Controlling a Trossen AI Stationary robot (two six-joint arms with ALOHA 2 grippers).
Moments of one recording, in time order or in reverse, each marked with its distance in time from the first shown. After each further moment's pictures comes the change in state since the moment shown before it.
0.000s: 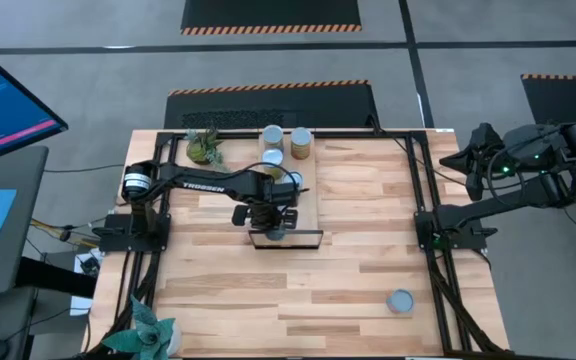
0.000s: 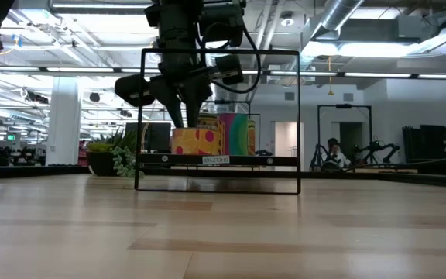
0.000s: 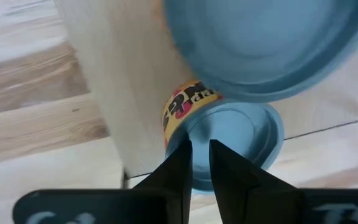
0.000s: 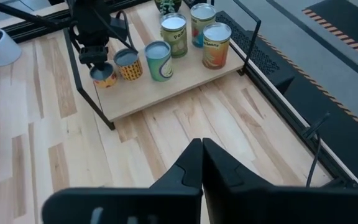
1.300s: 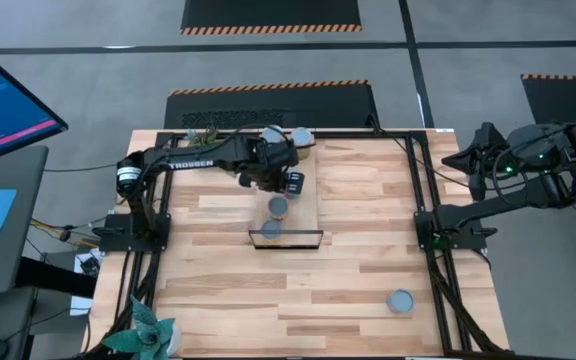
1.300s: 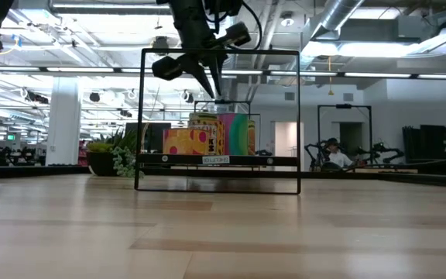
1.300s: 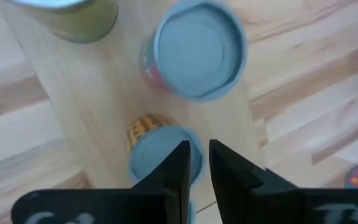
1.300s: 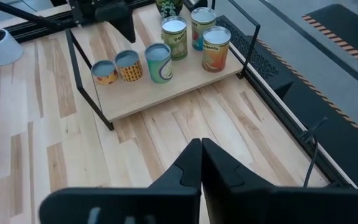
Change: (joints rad) left arm 0.142 -0.053 0.220 -0.053 -0.181 0.293; right arm -0.001 -0.019 0.000 0.000 0.002 -0.025
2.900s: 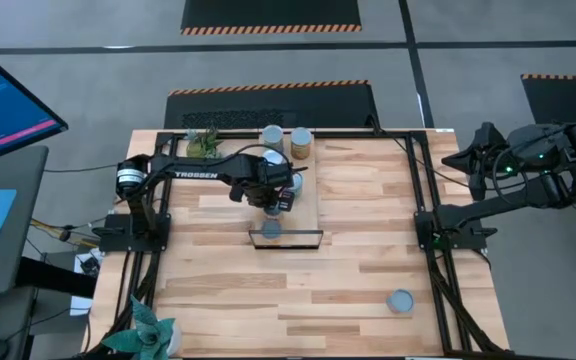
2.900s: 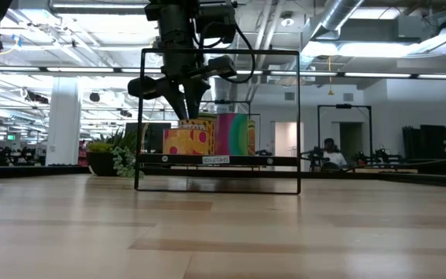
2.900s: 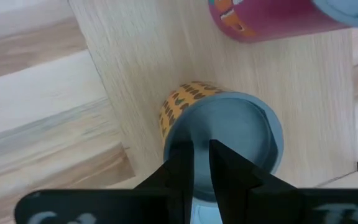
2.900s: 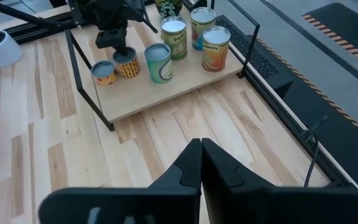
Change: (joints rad) left arm -0.046 0.000 -0.197 0.017 -0.018 -0.059; right arm 0.000 0.000 0.000 0.000 0.000 0.008
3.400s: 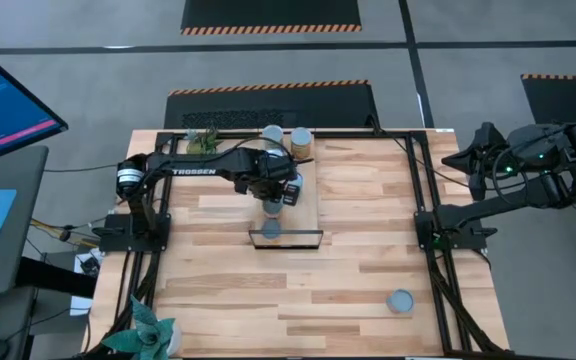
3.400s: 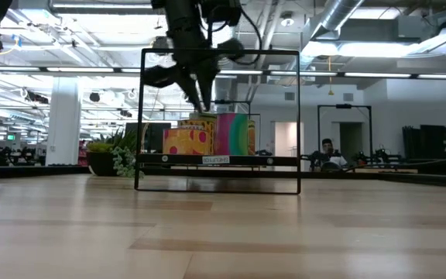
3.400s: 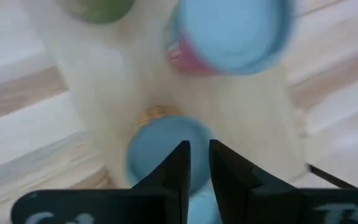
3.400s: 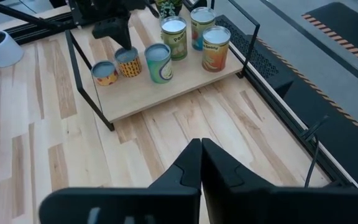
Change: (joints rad) left arm -0.003 0.000 0.110 -0.014 -0.044 0.069; right arm 0.000 0.000 0.000 0.000 -0.001 0.003
